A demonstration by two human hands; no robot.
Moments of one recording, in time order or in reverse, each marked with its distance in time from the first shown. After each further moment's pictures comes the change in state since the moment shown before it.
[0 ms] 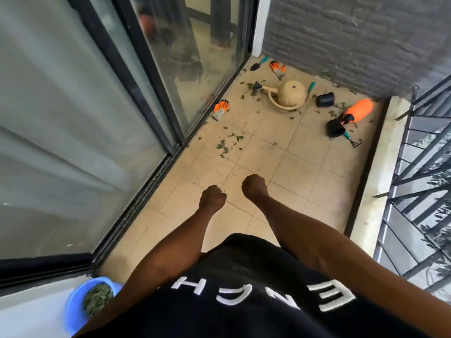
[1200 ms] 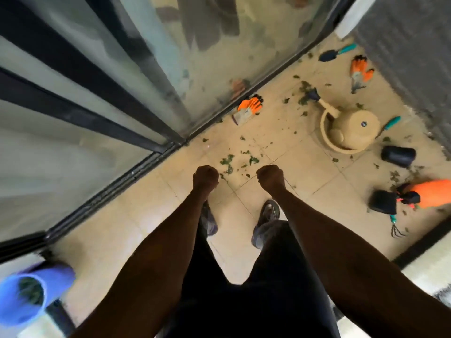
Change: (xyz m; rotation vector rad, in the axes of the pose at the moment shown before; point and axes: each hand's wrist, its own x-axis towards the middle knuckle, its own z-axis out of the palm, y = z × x) left_hand 0.501 0.195 -0.075 -0.562 0.146 -0.495; right_hand 0.580 -0.082 -0.105 -0.103 -0.301 -0.090
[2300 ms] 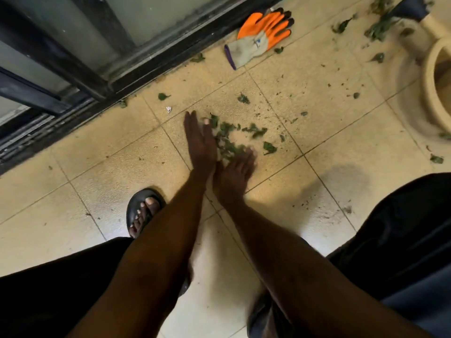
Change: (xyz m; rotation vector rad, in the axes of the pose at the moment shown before) left_hand 0.476 -0.154 0.314 -0.292 0.529 0.596; right_hand 0.393 0.201 0.403 -0.175 0.348 -0.232
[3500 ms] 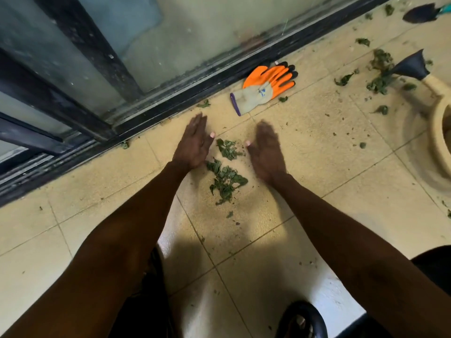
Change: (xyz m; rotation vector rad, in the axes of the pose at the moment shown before) left_hand 0.140 0.001 -0.012 0.477 -0.440 0.415; right_hand 0.197 0.019 -0.083 -0.076 0.032 -0.535
